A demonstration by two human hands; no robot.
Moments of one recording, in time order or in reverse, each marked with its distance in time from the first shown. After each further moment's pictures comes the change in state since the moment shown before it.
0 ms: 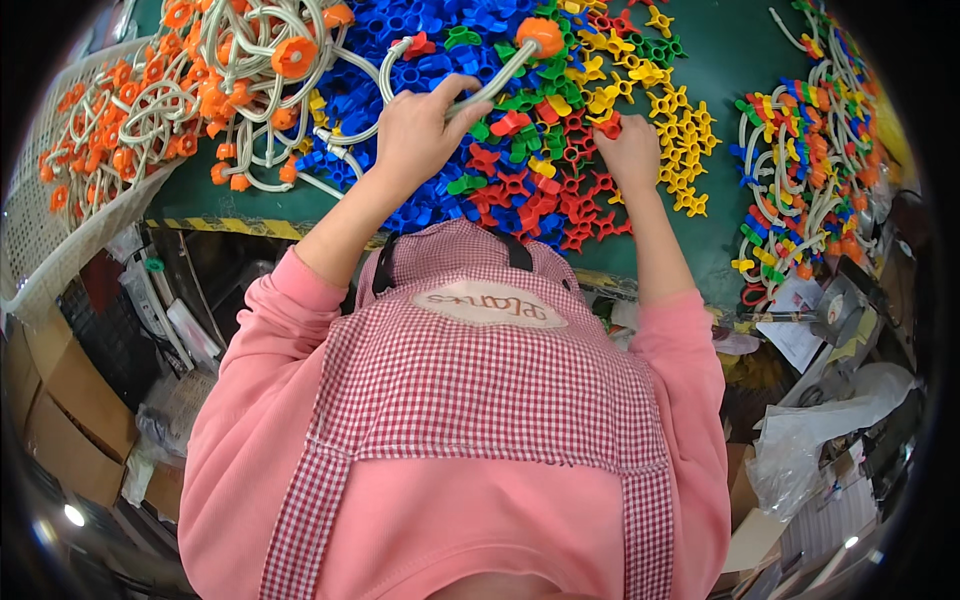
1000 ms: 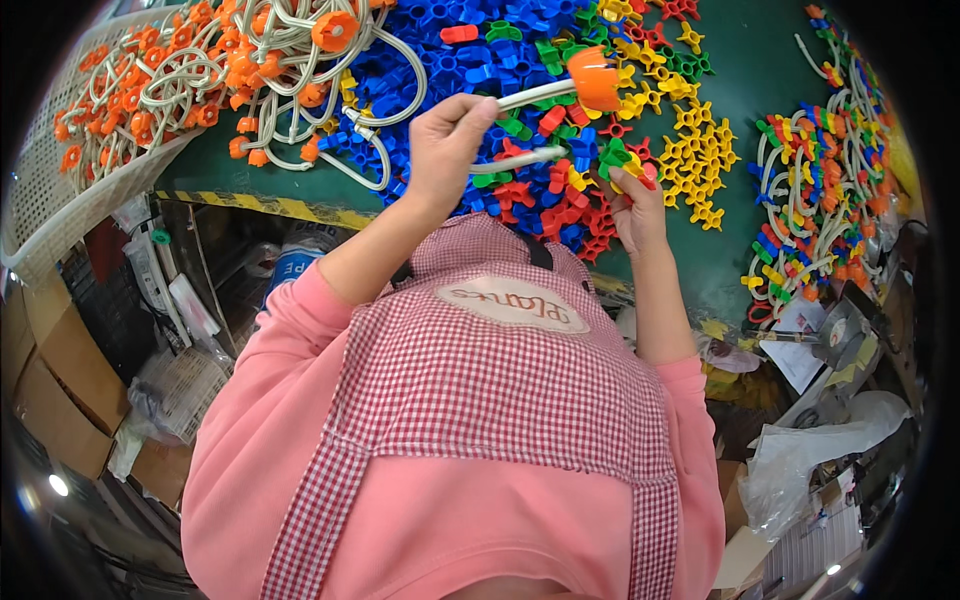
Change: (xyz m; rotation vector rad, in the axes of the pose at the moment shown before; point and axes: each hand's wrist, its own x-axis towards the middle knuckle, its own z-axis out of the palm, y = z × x) left_hand -0.040 0.024 -0.009 -1.257 0.191 -0.477; right_hand -0.065 -0.053 -0.047 1.899 -0.319 0.612
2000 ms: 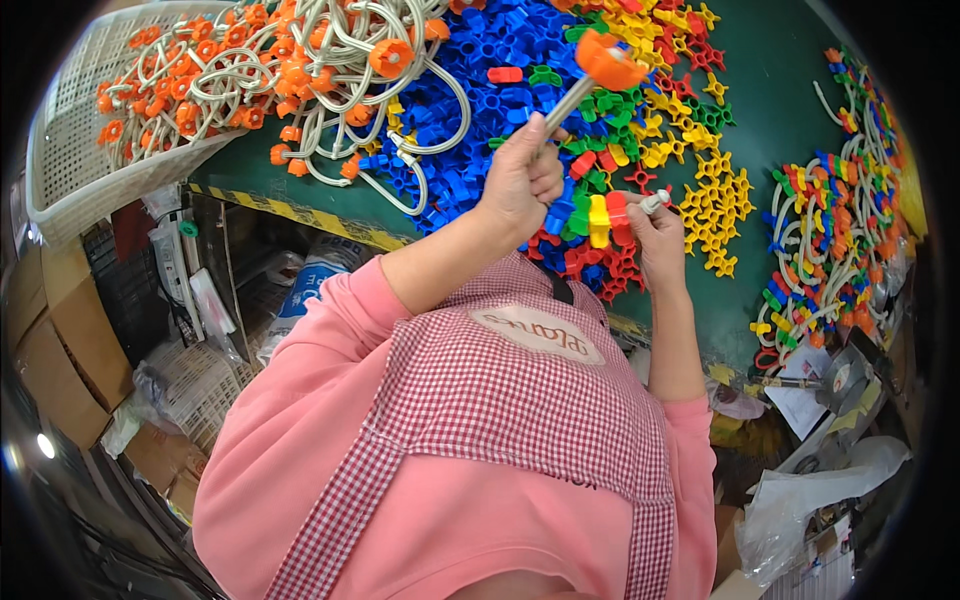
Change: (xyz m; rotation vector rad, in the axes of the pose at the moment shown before) left_hand 0.015 0.000 0.030 -0.651 -0.067 -0.358; right_hand -0.008 -0.018 0.022 -0.553 -0.168 -0.154
